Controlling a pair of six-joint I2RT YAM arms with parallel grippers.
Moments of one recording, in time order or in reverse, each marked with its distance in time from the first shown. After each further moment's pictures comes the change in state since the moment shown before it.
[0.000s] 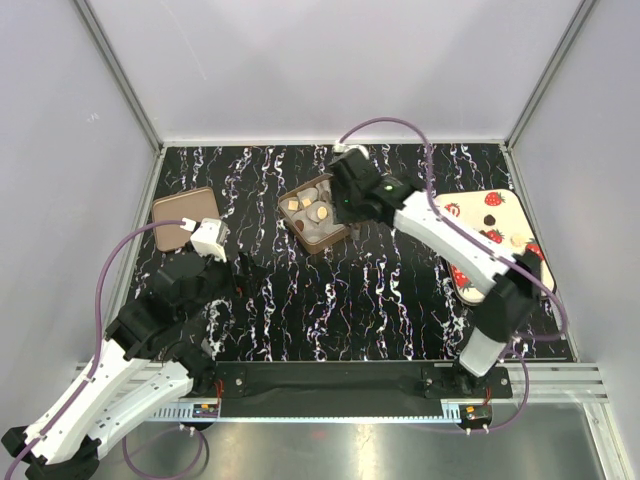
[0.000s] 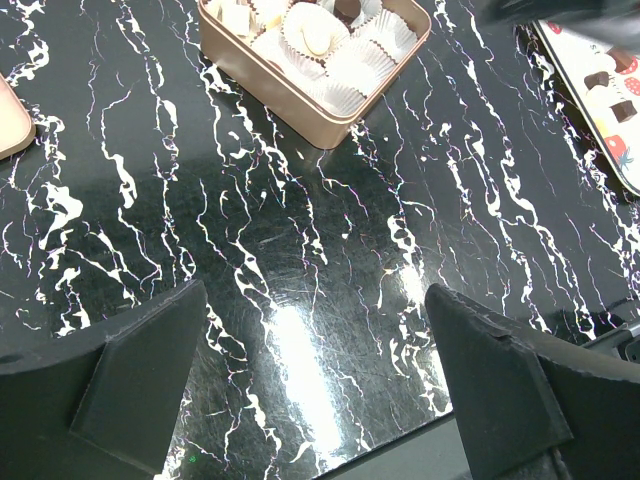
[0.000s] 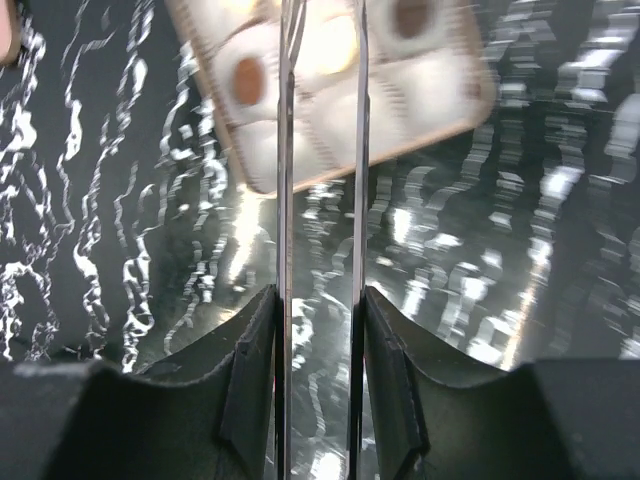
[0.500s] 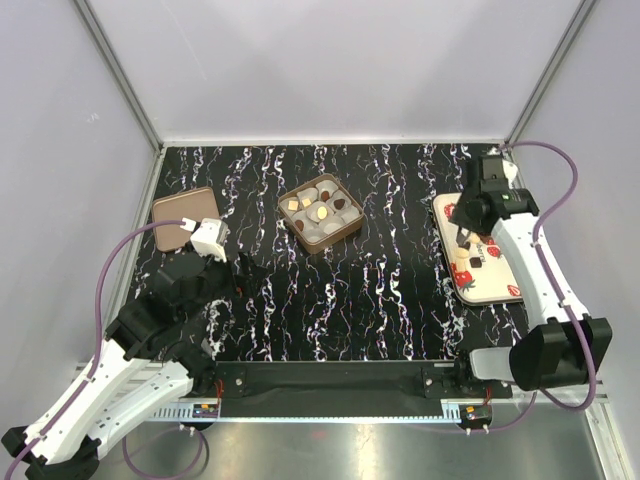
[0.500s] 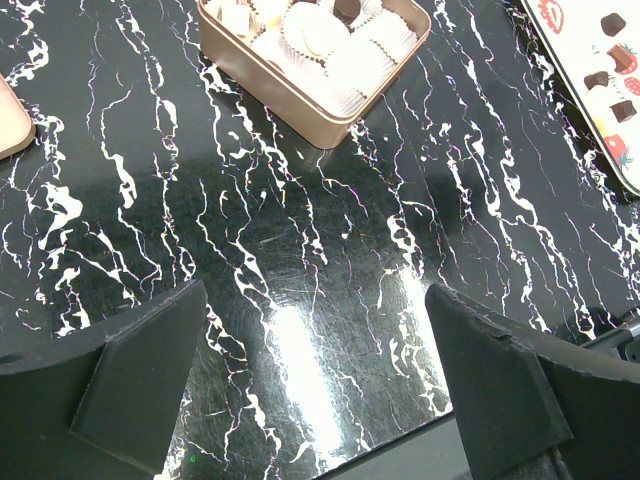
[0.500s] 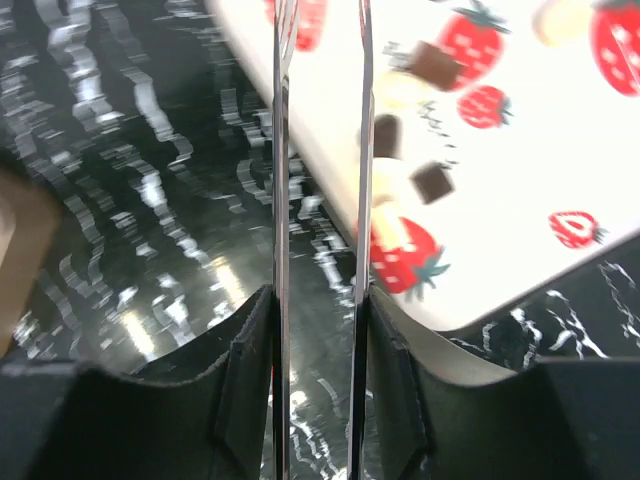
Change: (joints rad) left arm 0.000 0.000 0.000 0.000 0.000 0.000; right arm -0.628 -0.426 -0.399 -0.084 0.076 0.029
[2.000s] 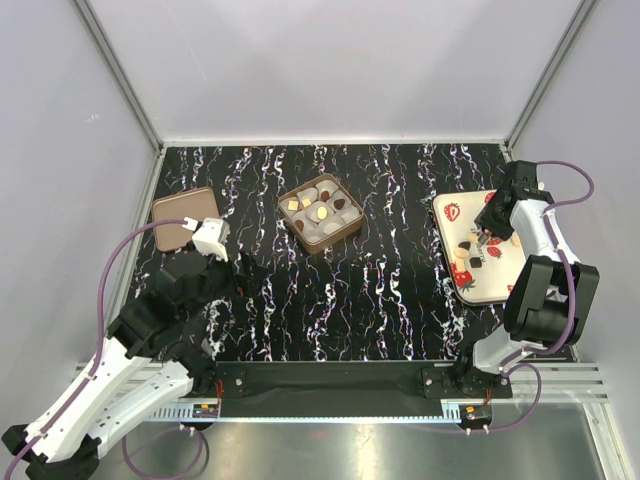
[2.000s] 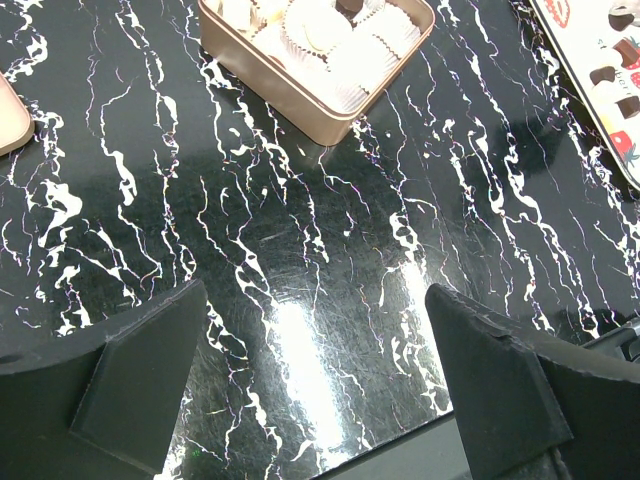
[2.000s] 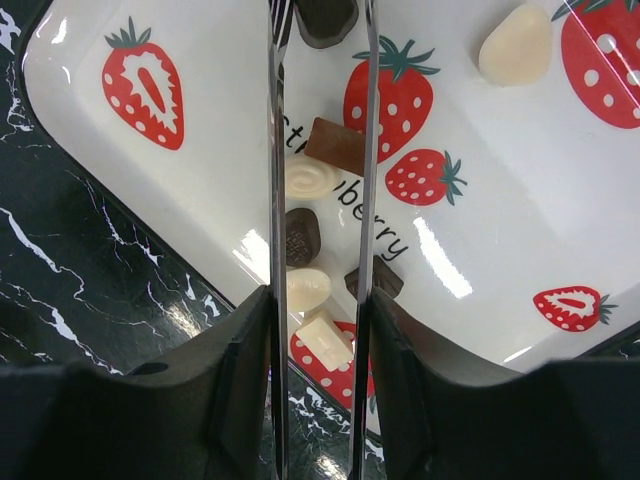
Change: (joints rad) left arm 0.000 0.013 0.000 0.000 0.000 0.000; right arm -0.373 0.252 -0.098 0.249 -0.179 -0.076
